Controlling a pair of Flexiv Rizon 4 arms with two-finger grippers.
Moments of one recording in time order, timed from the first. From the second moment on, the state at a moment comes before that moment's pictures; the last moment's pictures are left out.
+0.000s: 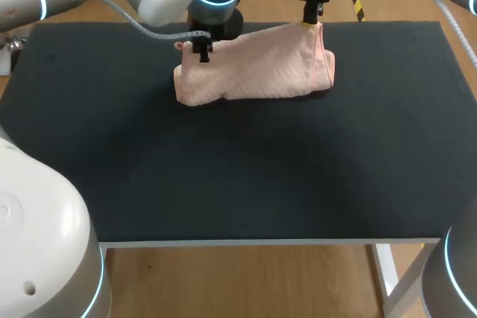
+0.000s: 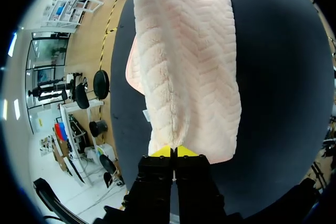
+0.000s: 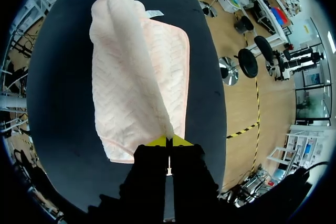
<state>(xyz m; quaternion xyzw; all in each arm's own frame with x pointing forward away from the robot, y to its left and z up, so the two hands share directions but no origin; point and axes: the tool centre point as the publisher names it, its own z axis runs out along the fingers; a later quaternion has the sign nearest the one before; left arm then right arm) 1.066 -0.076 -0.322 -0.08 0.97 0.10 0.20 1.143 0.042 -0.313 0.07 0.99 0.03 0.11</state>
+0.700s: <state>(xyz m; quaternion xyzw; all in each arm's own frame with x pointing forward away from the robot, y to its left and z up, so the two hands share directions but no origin) 1.076 -0.084 -0.326 -0.08 0.98 0.09 0.18 1.150 0.042 -0.315 0.08 0.99 0.03 0.10</state>
